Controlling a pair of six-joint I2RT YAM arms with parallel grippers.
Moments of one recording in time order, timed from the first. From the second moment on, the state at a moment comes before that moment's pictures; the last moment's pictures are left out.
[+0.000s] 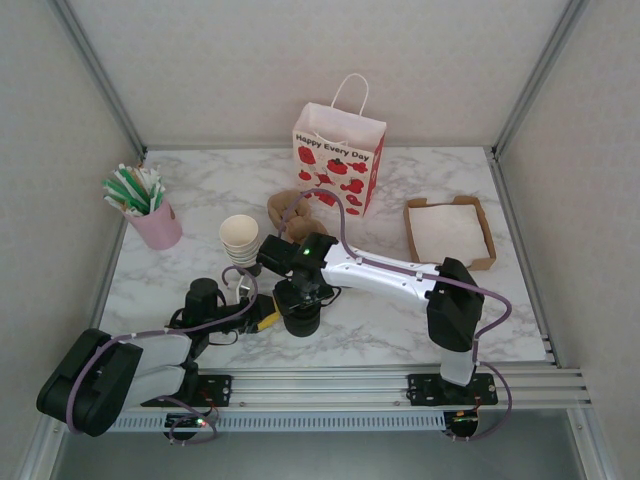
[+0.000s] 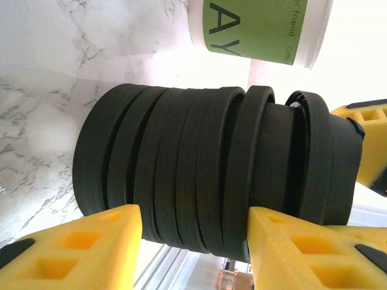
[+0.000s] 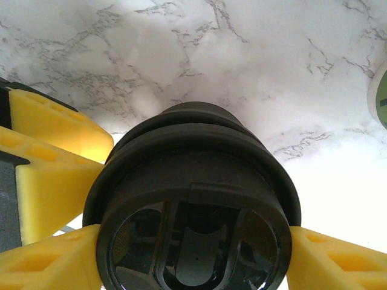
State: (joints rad) left arm -0.32 1.16 0.02 0.63 0.88 -1.15; right arm 1.15 1.87 1.61 -1.14 0.04 0.67
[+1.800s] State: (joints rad) left arm -0.67 0.98 0.77 -0.28 0.19 -0.79; right arm 0.79 1.26 1.32 -1.25 0.13 0.57
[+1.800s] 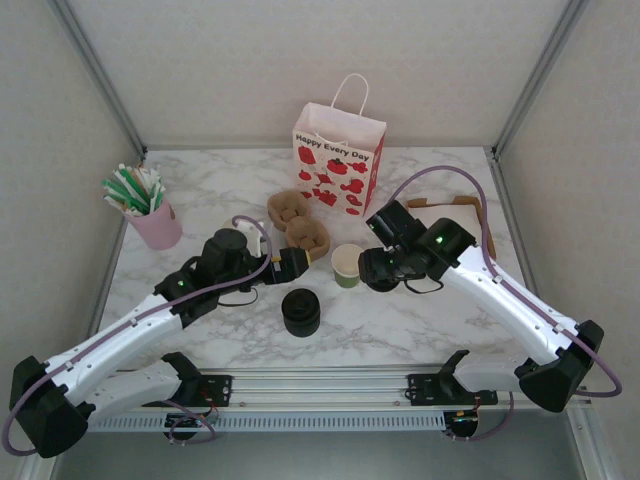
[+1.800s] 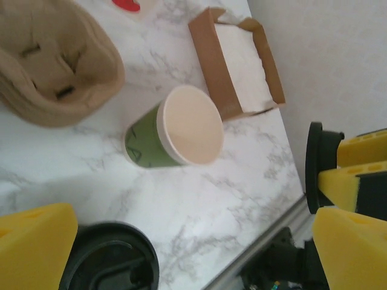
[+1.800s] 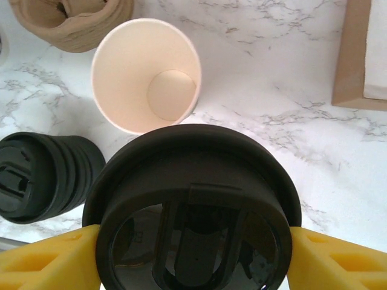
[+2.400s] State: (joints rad) left arm -0.67 0.98 0.87 -0.21 0.06 -0.46; right arm 0.76 1.64 1.57 -1.26 0.08 0.43
